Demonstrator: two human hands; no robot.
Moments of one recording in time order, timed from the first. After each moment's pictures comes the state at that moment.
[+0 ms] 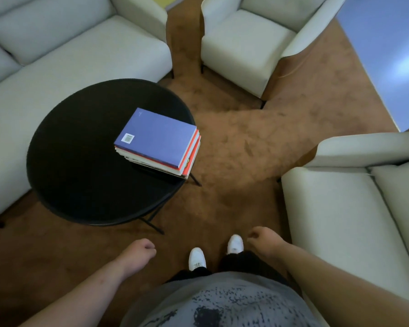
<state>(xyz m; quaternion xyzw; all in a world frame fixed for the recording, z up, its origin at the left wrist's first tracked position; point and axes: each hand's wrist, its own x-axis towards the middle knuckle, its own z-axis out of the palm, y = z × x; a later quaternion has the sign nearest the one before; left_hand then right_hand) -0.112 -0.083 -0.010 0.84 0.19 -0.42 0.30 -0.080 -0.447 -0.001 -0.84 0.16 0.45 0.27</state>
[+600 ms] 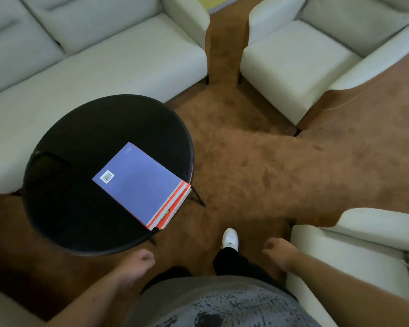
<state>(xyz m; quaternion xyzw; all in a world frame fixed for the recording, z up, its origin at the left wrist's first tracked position) 0.010 -0.185 0.003 0.77 0.34 -0.41 0.34 0.149 -0.558 -0.026 -0.84 0.06 0.51 0.18</state>
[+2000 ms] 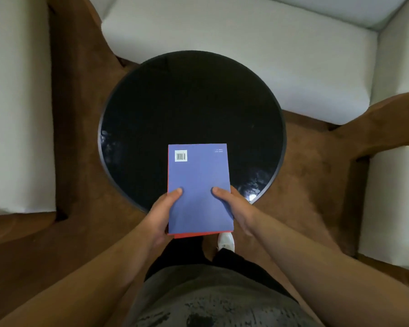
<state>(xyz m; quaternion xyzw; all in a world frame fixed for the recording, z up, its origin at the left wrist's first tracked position) 0.104 -0.209 -0.004 0.11 0.56 0.17 0.81 0.315 -0.253 -0.005 -0.58 -0.11 0.74 0.32</state>
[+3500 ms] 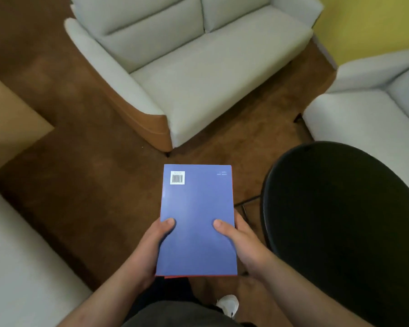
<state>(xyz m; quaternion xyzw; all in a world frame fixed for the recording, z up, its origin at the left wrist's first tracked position) -0.109 -0.419 0.102 -0.04 0.55 0.57 0.61 0.045 -0.279 0.088 -0.41 -0.44 0.80 0.03</state>
